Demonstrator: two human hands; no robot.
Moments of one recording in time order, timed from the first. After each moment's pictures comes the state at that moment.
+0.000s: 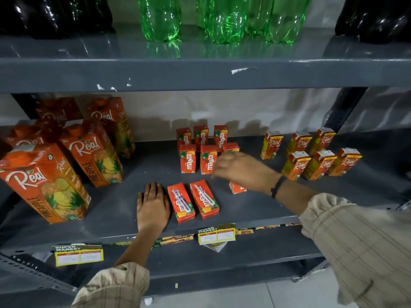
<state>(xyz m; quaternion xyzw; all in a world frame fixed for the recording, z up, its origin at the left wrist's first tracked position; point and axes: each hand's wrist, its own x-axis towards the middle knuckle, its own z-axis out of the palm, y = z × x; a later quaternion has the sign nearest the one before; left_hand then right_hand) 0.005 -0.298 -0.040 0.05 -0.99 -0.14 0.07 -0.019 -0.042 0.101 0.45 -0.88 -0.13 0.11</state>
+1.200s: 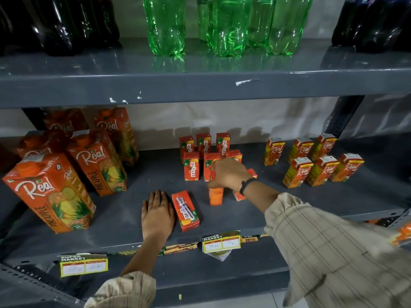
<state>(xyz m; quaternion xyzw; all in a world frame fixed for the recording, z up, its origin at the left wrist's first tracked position) 0.004 -0.299 -0.039 0.05 -0.99 -0.14 0.07 -0.028 -0.106 0.118 0.09 -0.99 0.05 -0.09</state>
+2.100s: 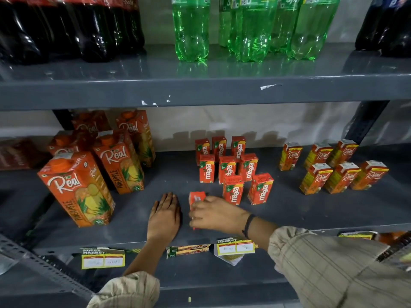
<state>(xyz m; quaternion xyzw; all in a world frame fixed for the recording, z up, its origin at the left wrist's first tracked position) 0.015 -0.325 -0.033 0.00 -0.99 -0.15 0.07 0.010 -0.139 0.037 0.57 -0.80 -0.17 0.12</state>
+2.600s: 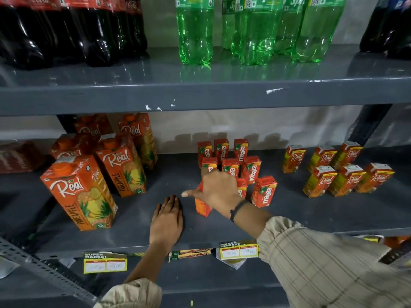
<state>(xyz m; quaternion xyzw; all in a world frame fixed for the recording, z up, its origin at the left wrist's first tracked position) 0.014 -0.326 -0.032 0.00 -0.99 -0.14 0.06 -0.008 -0.172 0.095 0.14 -0.99 0.05 0.09</state>
